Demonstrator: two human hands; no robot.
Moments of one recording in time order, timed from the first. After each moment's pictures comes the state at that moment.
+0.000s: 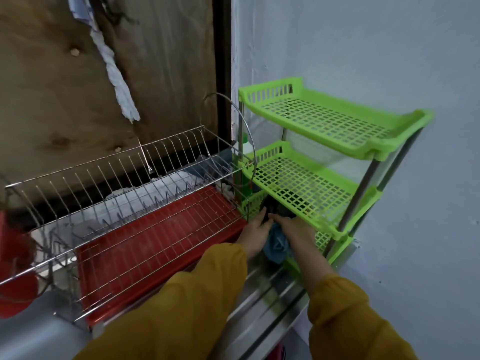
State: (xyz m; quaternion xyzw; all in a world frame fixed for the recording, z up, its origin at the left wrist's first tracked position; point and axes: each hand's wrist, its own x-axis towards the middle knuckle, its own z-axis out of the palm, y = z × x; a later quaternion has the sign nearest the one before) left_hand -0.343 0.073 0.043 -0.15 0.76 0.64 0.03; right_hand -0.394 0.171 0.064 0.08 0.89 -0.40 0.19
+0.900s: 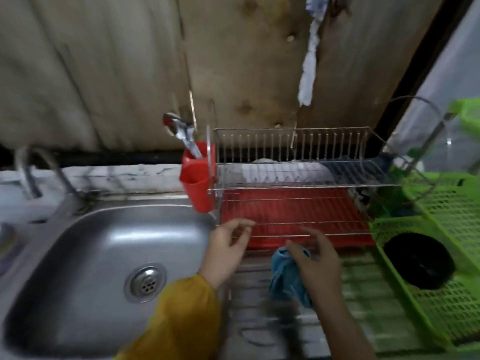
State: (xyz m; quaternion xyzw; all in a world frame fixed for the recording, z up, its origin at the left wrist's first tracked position) left_hand -0.072 -0.040 0.076 -0.35 0.72 0.50 -0.34; right_hand -0.200 0.077 0.079 -0.24 0.74 -0.60 0.19
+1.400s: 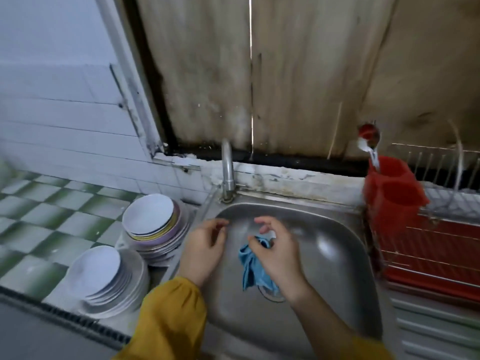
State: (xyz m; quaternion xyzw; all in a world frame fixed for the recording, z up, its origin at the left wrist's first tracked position) left_hand 0.257 -0.167 0.078 -0.55 0.71 0.26 -0.36; right_hand 0.098 -0.122 0.075 -0.52 0.64 -0.49 0.28
